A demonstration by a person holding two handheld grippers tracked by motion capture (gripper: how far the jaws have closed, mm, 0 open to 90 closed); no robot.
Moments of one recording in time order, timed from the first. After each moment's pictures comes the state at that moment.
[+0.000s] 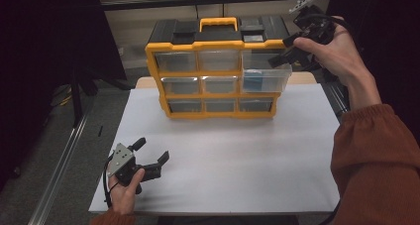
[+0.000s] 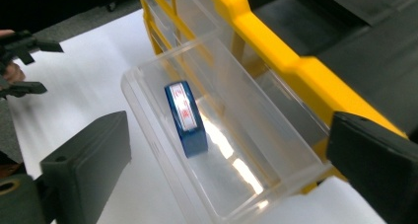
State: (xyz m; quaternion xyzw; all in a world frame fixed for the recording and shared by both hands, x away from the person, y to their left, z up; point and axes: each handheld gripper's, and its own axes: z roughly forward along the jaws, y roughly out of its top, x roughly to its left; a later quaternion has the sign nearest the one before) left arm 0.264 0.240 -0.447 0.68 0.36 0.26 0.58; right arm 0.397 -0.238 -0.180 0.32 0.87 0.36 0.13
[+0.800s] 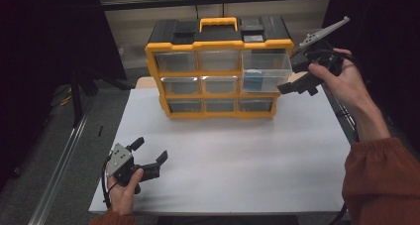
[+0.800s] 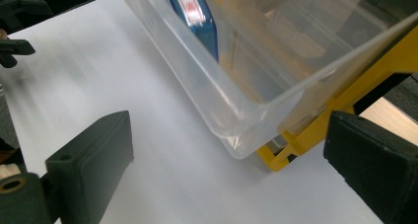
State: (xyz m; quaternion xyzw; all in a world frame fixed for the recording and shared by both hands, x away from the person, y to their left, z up) left arm 0.263 0.243 -0.445 0.68 0.36 0.27 0.58; right arm 0.366 -0.261 -0.238 0.34 0.86 0.36 0.12
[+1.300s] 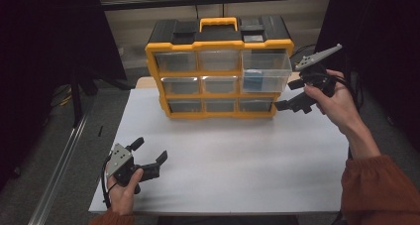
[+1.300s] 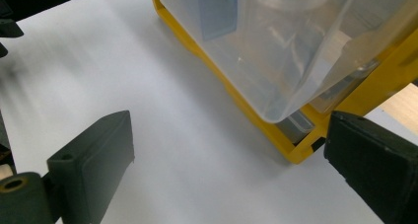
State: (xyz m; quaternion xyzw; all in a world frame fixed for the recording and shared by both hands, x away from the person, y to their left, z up) left arm 0.263 0.244 -0.445 0.68 0.36 0.27 0.58; right arm 0.353 -0.260 -0.287 0.35 0.85 0.38 0.11
